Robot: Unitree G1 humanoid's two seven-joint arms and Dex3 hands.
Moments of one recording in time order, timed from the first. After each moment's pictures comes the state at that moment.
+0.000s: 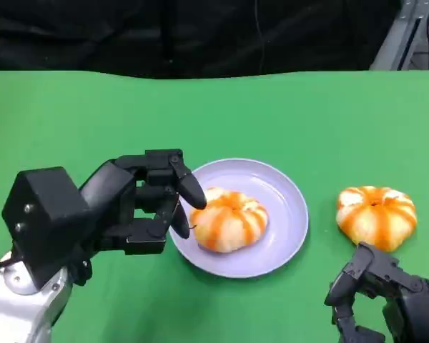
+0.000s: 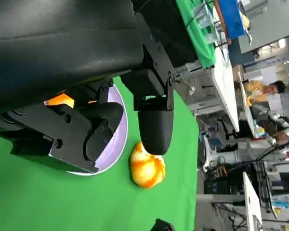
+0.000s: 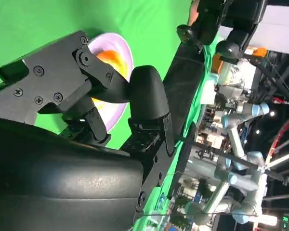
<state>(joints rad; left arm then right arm) -0.15 0.23 -0.11 -0.17 -0.19 0.14 -0.40 0.34 0.01 0.12 -0.10 -0.16 -0.57 -0.03</state>
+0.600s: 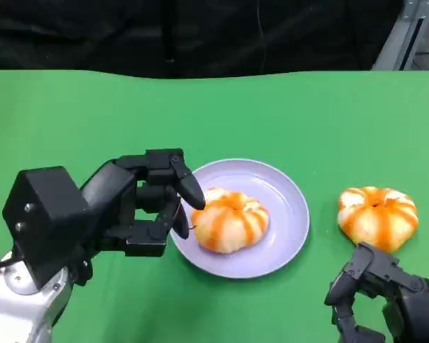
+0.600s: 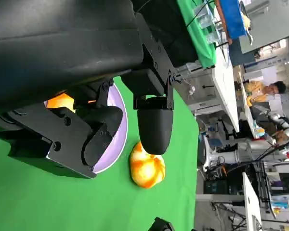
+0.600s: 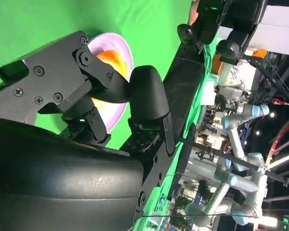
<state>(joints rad) -0.15 0.23 -0.11 -0.17 -0.19 0.14 -0.40 0.34 0.01 0.12 -0.10 -0.16 -0.57 -0.03</state>
